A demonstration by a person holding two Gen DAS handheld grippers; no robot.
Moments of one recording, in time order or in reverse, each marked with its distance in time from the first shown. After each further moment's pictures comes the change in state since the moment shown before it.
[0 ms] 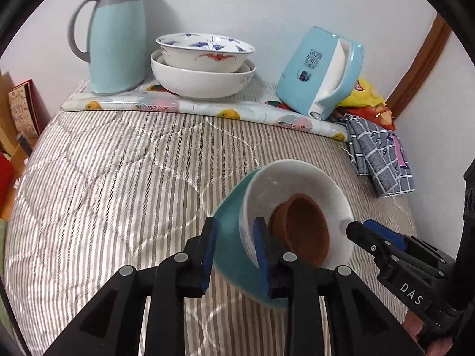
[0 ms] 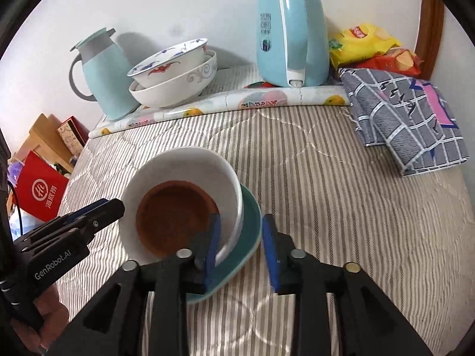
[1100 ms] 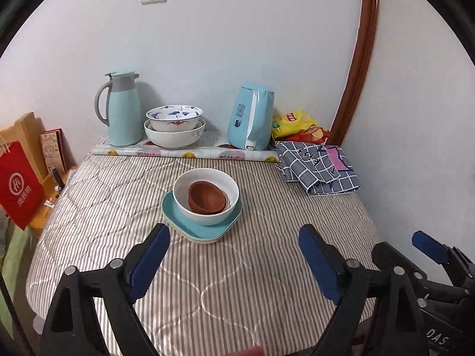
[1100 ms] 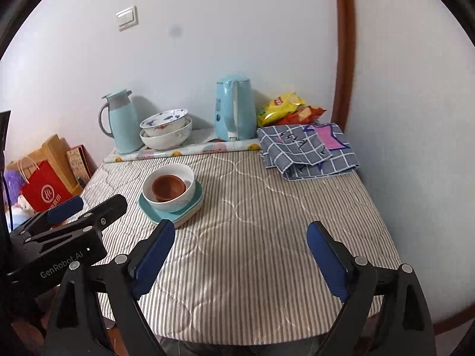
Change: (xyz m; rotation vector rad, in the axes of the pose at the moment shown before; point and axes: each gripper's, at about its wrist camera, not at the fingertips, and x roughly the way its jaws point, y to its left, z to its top) left arm -0.171 -0.127 -0.113 0.093 -0.296 0.053; right arm -0.231 -0.059 -0.128 -0.004 -0.314 -0.123
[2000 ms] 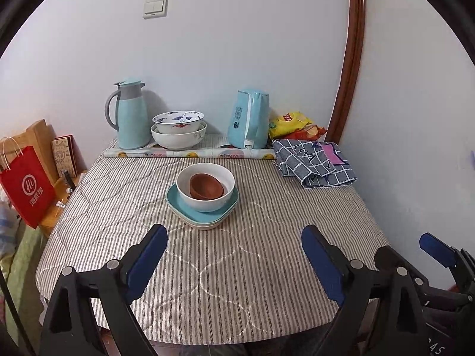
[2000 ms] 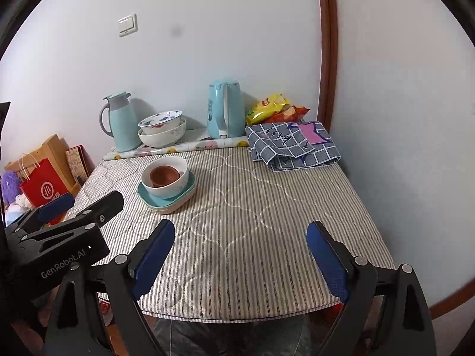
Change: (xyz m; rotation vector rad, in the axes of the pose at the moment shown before) left arm -0.040 -0.025 -0.032 0.027 -0.038 0.043; right arm -0.042 -0.012 -0.039 0.003 -0.032 -0.032
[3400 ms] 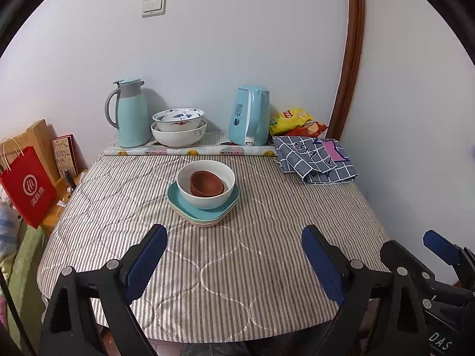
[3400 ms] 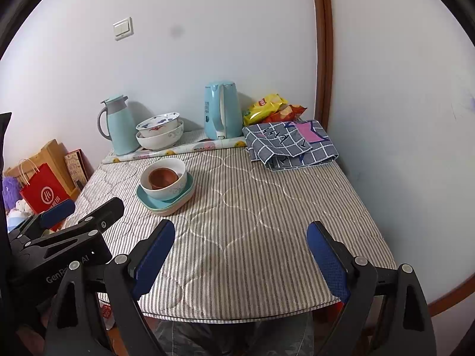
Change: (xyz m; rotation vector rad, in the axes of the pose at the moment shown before) left arm 0.002 0.002 0.000 0.009 0.014 0.004; right arm -0.004 -0.005 -0.001 0.022 -0.001 -0.003
